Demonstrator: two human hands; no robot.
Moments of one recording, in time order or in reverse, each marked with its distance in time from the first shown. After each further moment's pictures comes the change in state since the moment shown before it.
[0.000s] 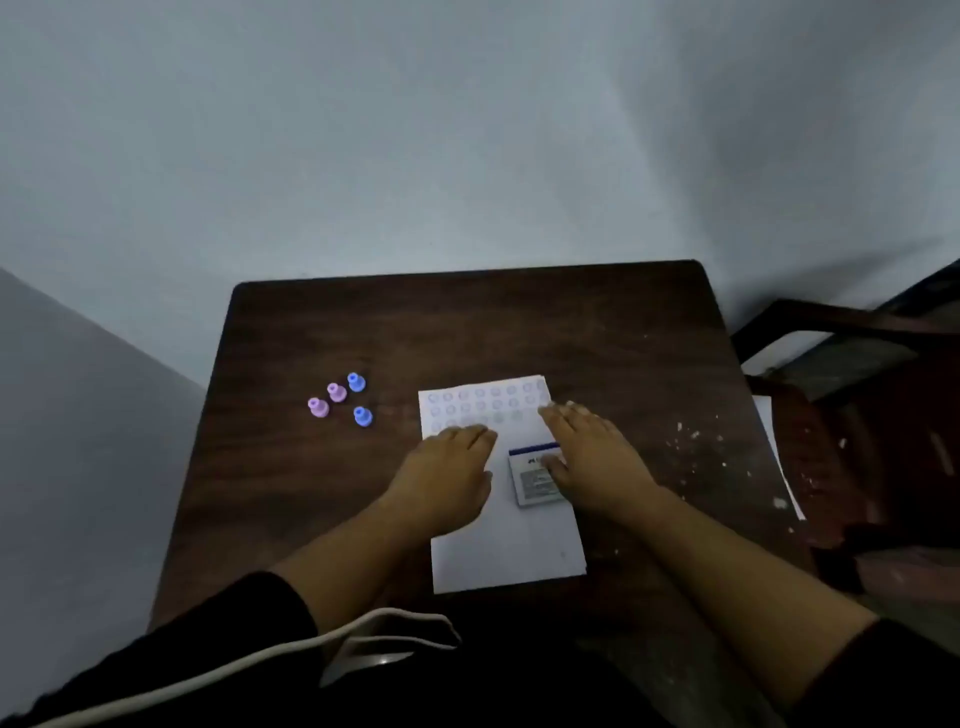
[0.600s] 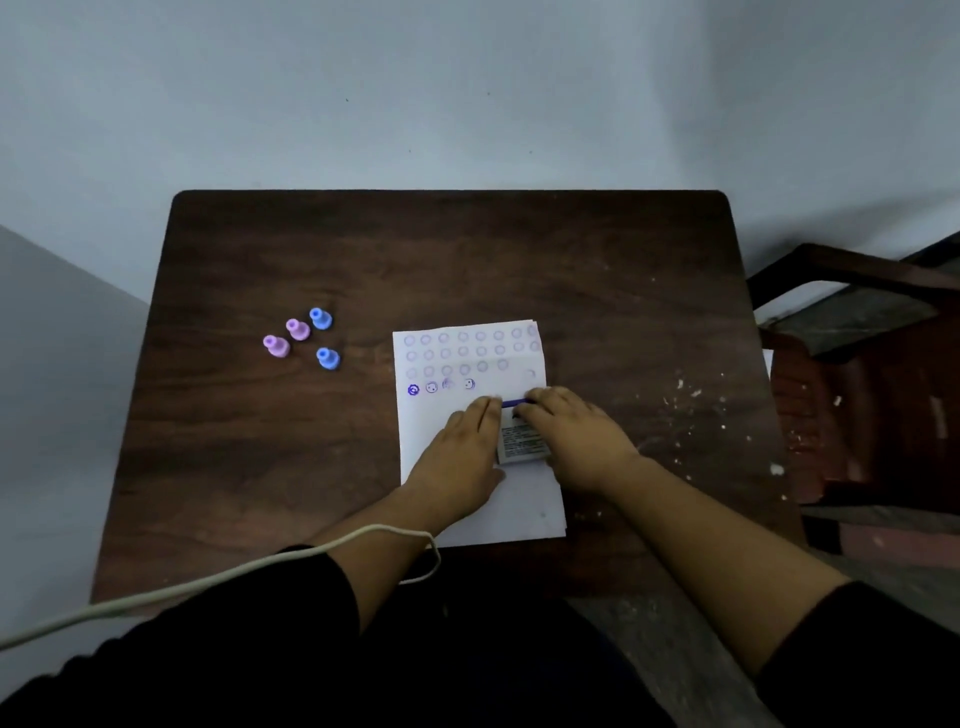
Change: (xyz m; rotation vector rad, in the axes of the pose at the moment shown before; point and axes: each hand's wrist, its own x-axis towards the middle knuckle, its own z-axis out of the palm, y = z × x) left_hand 0.023 0.031 0.087 -0.269 -0.070 -0.154; right_hand 0.010 0.029 0.039 -0.152 -0.241 -0.162
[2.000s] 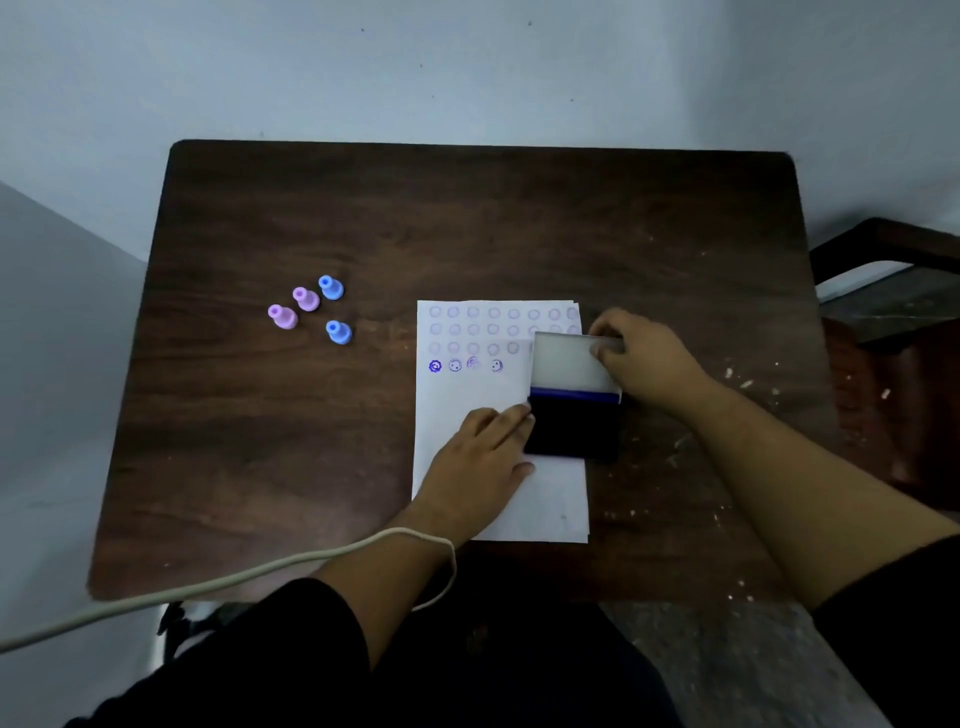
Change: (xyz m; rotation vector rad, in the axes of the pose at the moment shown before) left_hand -0.014 -0.019 0.037 0.096 0.374 0.242; right_hand 0.059 0.068 -0.024 0.434 0.193 0.267
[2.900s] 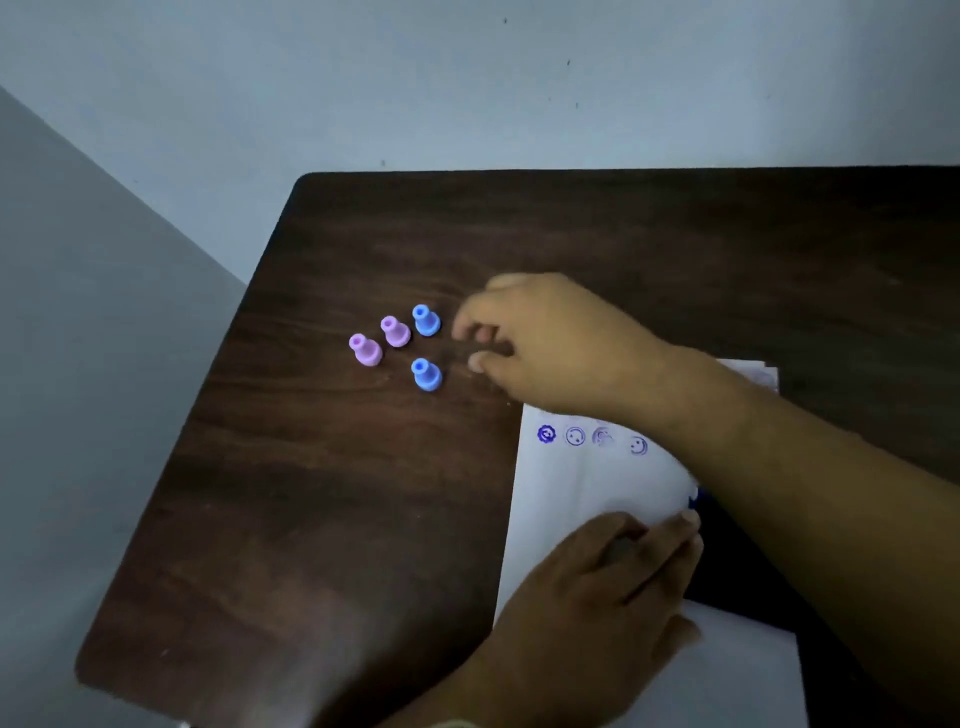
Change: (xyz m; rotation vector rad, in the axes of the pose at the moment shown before) left_hand -0.009 -0.019 0.023 0.130 0.132 0.190; right_hand 0.065 -0.211 0.054 -0.100 0.001 -0.772
